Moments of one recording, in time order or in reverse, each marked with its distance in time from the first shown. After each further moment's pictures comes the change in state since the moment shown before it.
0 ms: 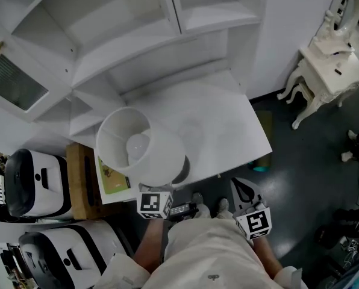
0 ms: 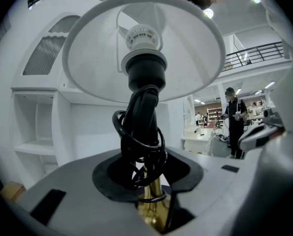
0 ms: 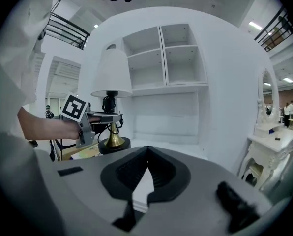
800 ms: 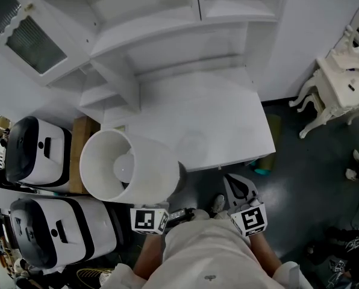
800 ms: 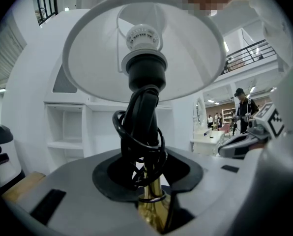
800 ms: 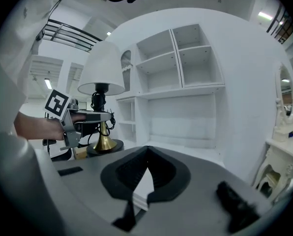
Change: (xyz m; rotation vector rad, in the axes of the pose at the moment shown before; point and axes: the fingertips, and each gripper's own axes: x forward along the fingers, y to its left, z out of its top) left arm -0.115 -0.033 0.001 -0.036 -0.024 0.174; right arm -0.017 0.034 -0.004 -0.063 -0.030 0.187
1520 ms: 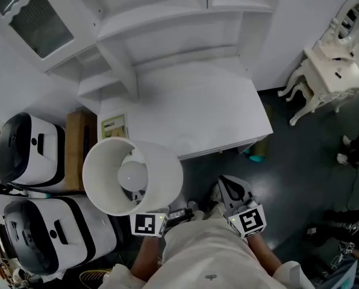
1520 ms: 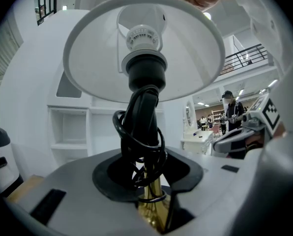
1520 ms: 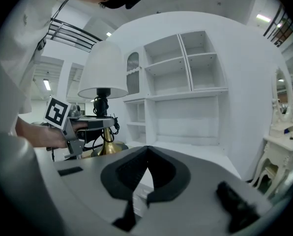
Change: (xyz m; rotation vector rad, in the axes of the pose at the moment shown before) left arm -0.090 0.023 -0.011 0.035 -0.026 -0.107; right arm -0.027 0.111 0.009 0.017 -0.014 -0.017
